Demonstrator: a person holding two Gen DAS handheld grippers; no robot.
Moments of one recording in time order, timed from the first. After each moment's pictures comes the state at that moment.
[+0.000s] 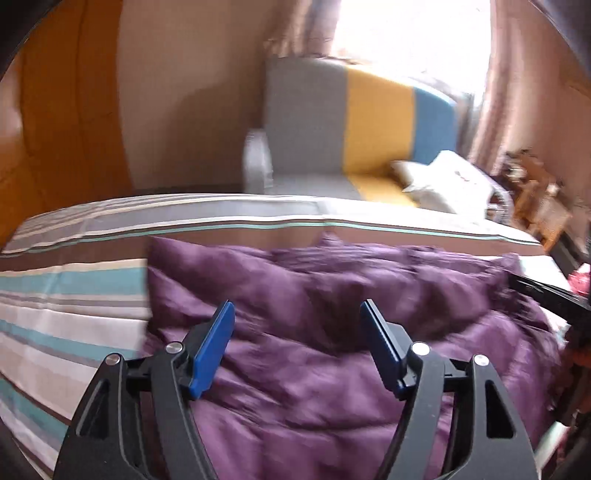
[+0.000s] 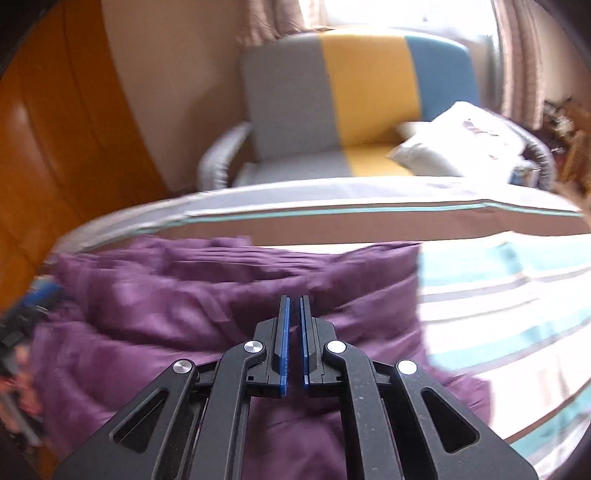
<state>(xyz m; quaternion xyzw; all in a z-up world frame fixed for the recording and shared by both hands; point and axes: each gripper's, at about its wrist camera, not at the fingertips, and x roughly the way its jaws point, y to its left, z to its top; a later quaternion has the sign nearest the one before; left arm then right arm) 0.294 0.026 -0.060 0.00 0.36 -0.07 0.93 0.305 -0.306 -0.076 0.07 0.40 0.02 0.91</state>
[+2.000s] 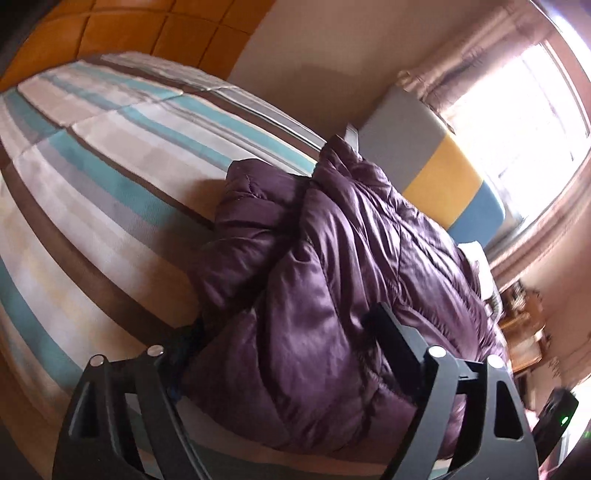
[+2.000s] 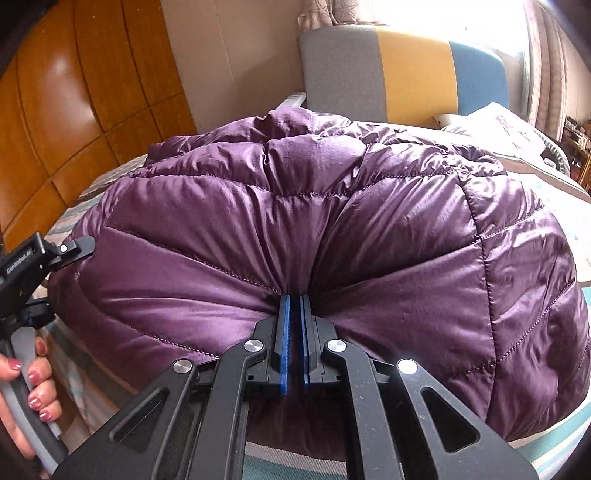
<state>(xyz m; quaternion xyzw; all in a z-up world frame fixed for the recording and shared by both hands) 0.154 0.112 -0.134 -0.30 0.36 0.01 0.89 0.169 -0.179 -0.114 0.05 0.40 0.10 0.91</state>
